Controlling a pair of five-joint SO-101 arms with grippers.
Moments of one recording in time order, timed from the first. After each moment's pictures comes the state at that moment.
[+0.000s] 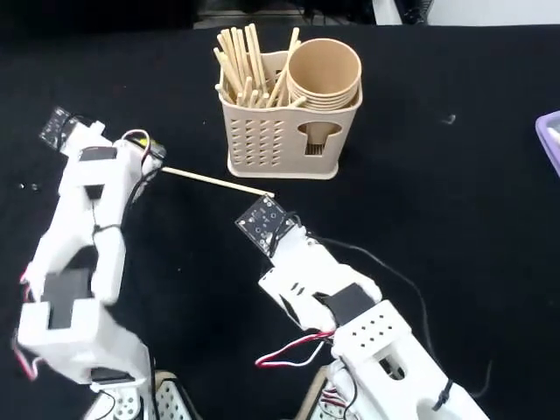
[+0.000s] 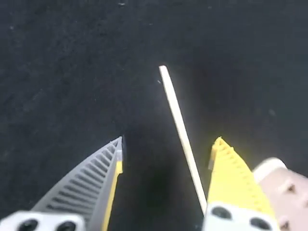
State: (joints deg) left arm -11.7 5.9 20.4 45.5 49.7; right arm -30.7 -57.3 79.3 40.5 16.9
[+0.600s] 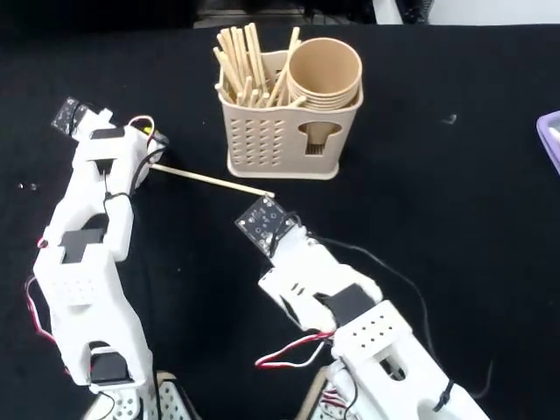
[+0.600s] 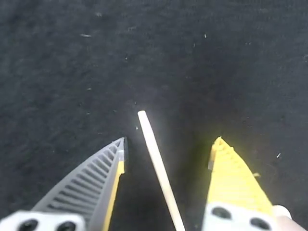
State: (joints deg) left arm -11.7 28.3 -0.7 47.2 50.4; right arm -30.7 -57.3 79.3 40.5 16.9
